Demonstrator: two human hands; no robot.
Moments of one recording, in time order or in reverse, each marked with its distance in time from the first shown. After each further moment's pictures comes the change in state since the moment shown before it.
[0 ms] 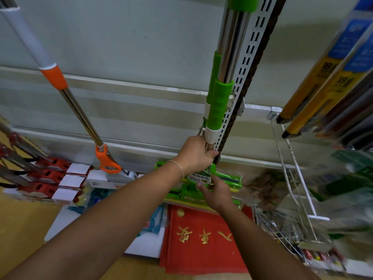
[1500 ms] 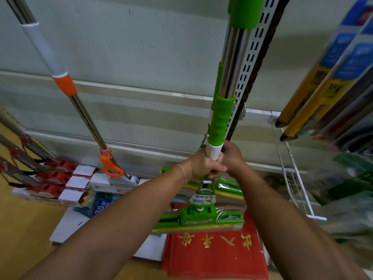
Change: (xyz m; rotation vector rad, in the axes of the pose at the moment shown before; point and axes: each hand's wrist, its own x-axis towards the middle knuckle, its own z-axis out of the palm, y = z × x) left_hand -0.020 0.012 0.007 -0.812 -0.414 0.010; right_hand 0.035 -0.088 -0.088 0.336 -0.006 -0.257
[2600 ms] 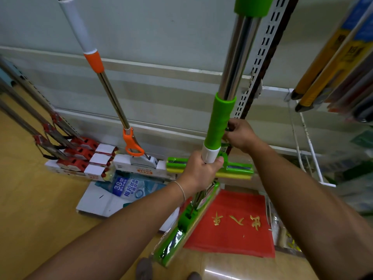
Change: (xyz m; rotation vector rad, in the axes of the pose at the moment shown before) left_hand -0.101 -0.033 0.040 0.102 0.589 0.001; right_hand 0.001 0.005 0.007 -0.100 -0.106 0.003
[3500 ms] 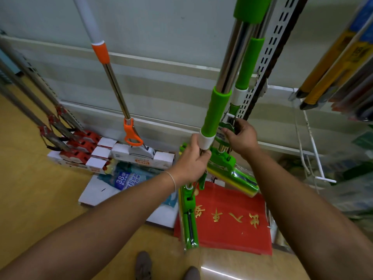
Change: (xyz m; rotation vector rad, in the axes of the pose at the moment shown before) left_hand -0.007 0.012 -0.038 0.319 -0.067 0.154; right_hand -0.032 -0.006 0.014 -0.022 0.234 0.060
